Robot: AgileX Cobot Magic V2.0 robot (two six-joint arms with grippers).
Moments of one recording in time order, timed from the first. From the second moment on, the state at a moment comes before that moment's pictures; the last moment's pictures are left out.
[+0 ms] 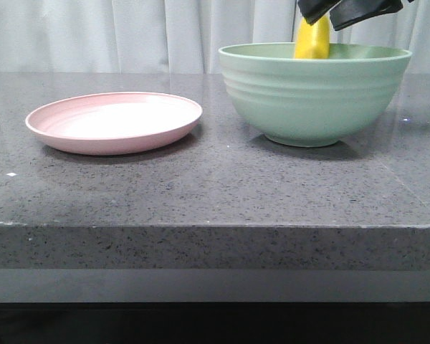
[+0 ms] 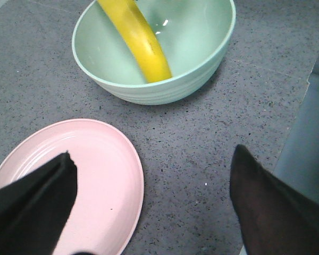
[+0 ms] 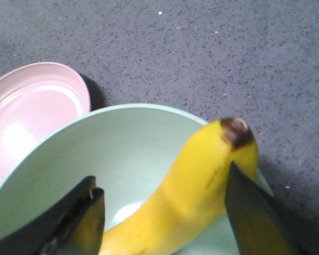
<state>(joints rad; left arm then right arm) -0.56 1.18 -1.16 -0.42 0.75 0.80 0.01 1.73 -1.51 0.87 0.84 -0.84</state>
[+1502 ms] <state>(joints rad) -0.56 1.18 -1.16 -0.42 0.75 0.80 0.18 0.65 -0.87 0.32 0.84 -0.22</state>
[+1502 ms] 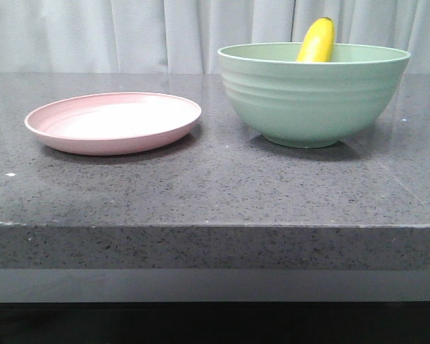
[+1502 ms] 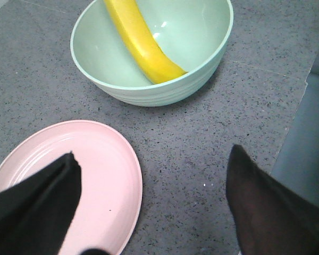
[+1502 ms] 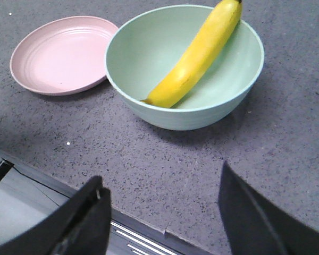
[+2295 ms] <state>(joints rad) -0.56 1.18 -1.16 -0.42 0.75 0.80 0.18 0.64 -0.87 0.33 0.86 -0.22</state>
